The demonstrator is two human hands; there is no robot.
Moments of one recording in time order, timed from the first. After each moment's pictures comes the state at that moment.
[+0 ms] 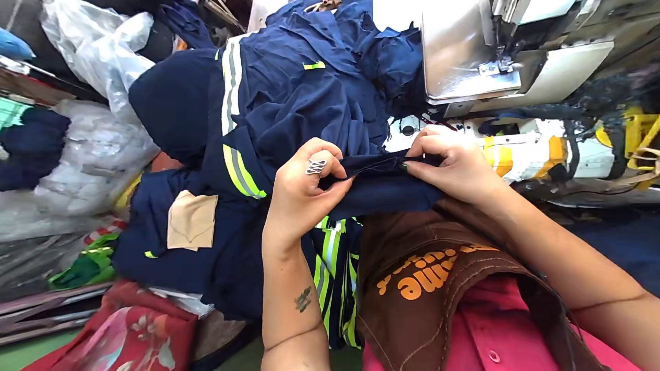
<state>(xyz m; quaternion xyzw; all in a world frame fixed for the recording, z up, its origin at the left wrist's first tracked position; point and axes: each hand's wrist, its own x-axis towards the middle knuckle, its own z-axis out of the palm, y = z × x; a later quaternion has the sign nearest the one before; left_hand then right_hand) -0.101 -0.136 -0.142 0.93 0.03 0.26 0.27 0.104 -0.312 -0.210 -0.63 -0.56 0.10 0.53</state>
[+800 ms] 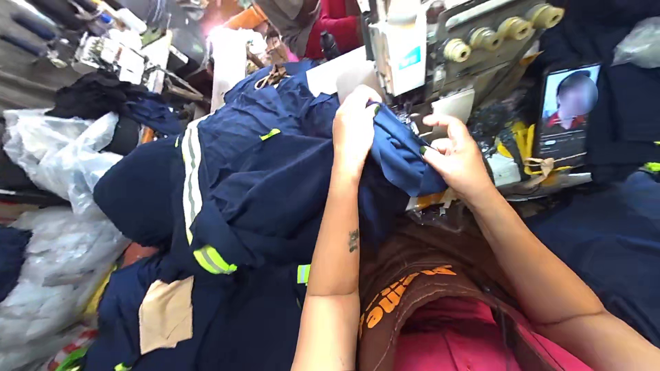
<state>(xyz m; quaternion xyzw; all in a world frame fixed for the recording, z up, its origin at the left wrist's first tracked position) 0.164 -0.171 -0.173 0.93 0.12 0.22 0.29 0.188 -0.383 -0.225 -0.71 -0.25 0.14 0.64</state>
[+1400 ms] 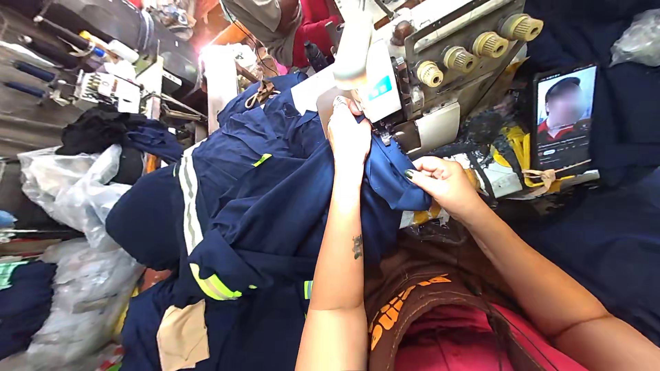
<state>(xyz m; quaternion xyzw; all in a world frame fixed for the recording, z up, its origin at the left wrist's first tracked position) 0.219 -0.183 -0.182 0.91 0.27 0.18 0.27 0.203 -0.381 -0.254 -0.66 -0.22 0.20 0.69</state>
